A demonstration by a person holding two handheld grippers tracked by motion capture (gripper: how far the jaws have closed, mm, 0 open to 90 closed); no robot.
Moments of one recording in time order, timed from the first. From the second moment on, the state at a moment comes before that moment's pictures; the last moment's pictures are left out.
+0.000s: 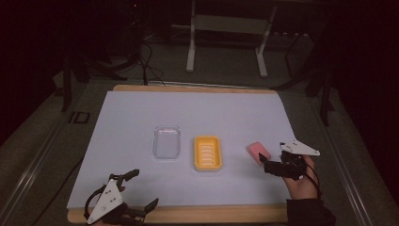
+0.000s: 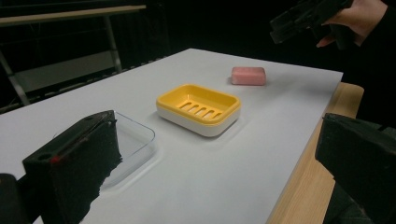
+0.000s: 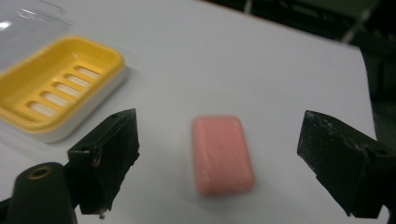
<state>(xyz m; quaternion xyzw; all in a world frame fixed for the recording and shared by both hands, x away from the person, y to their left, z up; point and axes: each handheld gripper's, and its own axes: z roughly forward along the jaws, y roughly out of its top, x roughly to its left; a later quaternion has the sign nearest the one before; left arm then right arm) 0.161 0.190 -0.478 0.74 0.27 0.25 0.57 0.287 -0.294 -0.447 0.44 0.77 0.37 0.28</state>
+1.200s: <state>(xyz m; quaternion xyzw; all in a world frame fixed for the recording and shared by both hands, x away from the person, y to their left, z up) 0.161 0.188 -0.480 0.74 0.27 0.25 0.56 0.303 -0.336 -0.470 0.57 0.81 0.15 0.04</state>
